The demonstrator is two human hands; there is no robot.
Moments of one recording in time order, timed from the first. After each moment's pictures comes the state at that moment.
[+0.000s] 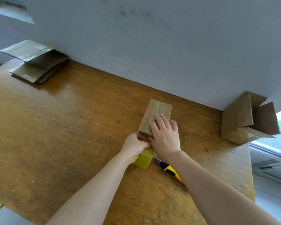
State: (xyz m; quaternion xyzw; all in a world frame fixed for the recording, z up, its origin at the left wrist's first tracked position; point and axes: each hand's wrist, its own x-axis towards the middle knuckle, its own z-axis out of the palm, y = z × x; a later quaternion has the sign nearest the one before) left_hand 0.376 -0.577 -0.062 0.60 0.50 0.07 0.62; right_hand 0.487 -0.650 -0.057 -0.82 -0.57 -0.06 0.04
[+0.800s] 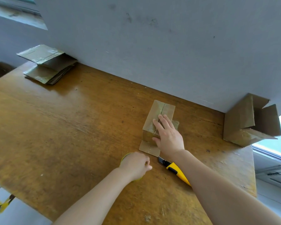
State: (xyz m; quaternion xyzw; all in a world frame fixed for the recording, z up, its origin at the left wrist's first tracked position) left_hand 0.336 -0.612 -0.070 0.92 0.26 -0.18 0.22; right_hand 0.493 -0.657 -0.057 -0.82 -0.56 0.03 0.09
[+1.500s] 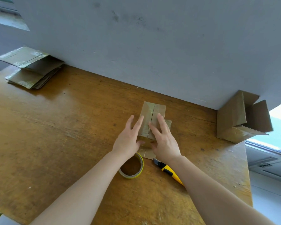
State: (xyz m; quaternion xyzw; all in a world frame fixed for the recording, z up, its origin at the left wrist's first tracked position) left_hand 0.370 -0.562 -0.060 0.91 0.33 0.07 0.23; right_hand 0.497 -0.669 -0.066 -0.81 -0.55 0.05 0.19
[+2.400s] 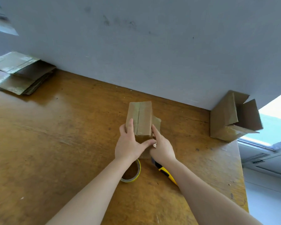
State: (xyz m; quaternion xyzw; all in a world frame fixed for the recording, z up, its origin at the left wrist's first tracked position) left_hand 0.389 -0.578 -0.059 0.82 0.45 0.11 0.34; right_hand 0.492 -0.671 -0.061 -0.85 -0.37 0.25 0.27
